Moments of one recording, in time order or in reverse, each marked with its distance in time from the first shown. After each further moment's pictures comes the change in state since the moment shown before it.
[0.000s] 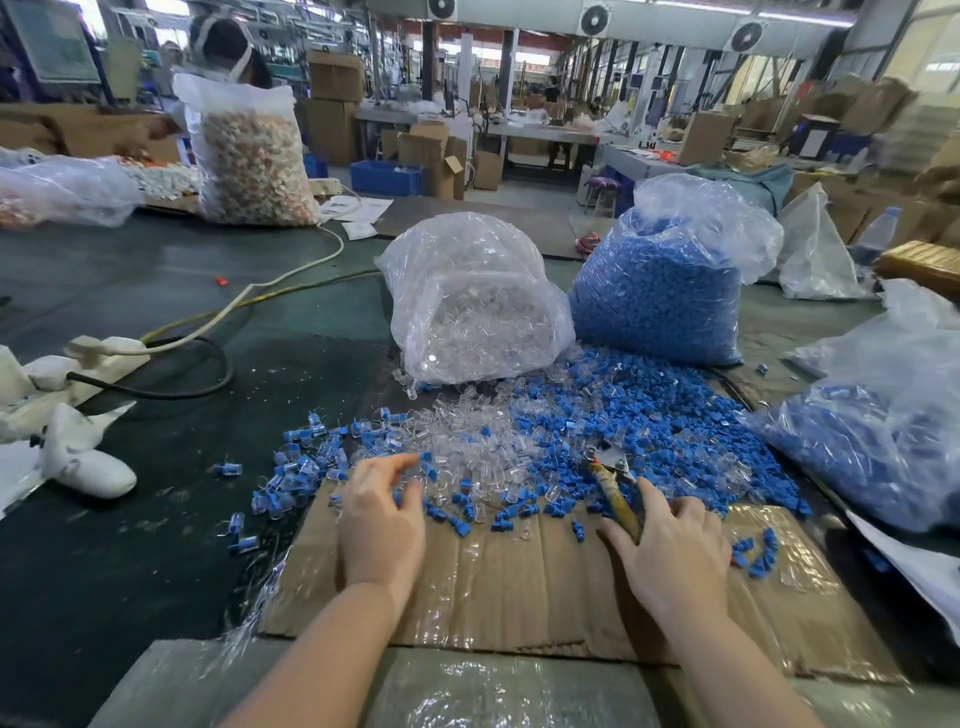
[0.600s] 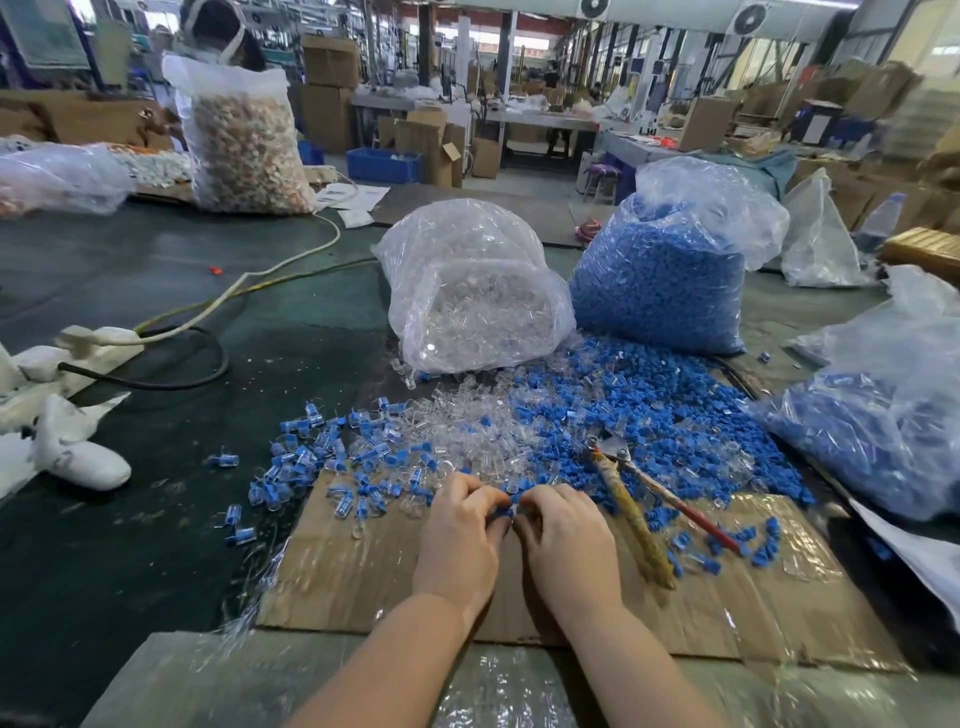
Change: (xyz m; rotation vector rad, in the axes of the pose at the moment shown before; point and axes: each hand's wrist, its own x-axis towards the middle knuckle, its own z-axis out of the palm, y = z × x) left_hand -0.029 0.003 0.043 0.147 -0.323 0.246; right_hand -0.024 -0.067 0.017 0.451 0.115 -0.409
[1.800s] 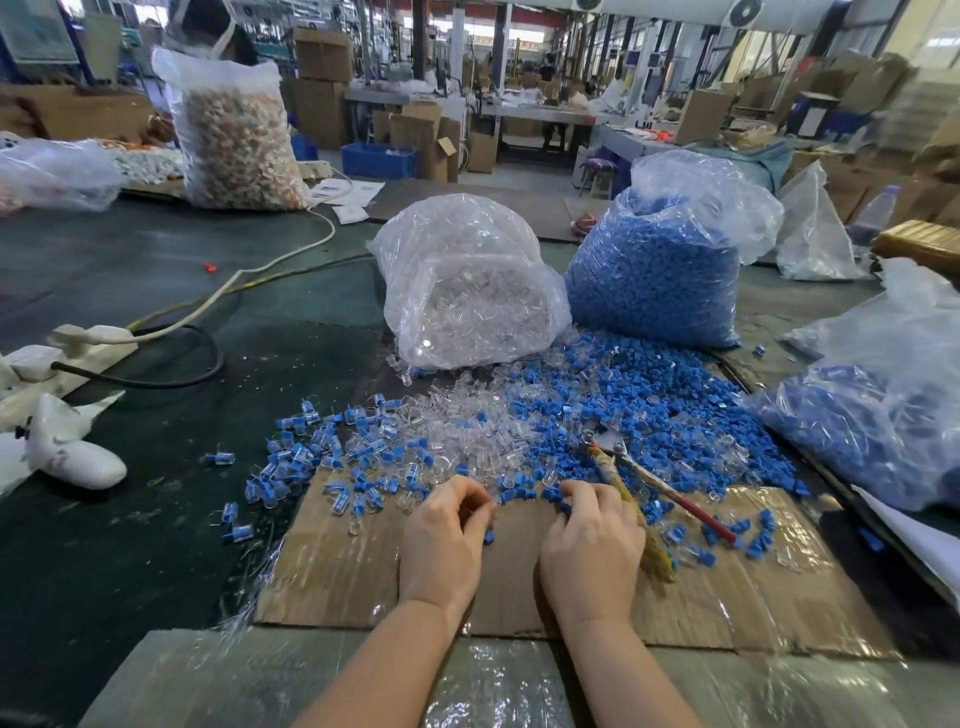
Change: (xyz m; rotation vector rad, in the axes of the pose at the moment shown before) left_hand -0.008 0.002 -0.008 -0.193 0.063 -0.136; right_hand -0.011 -0.001 -0.003 -0.052 0.133 0.353
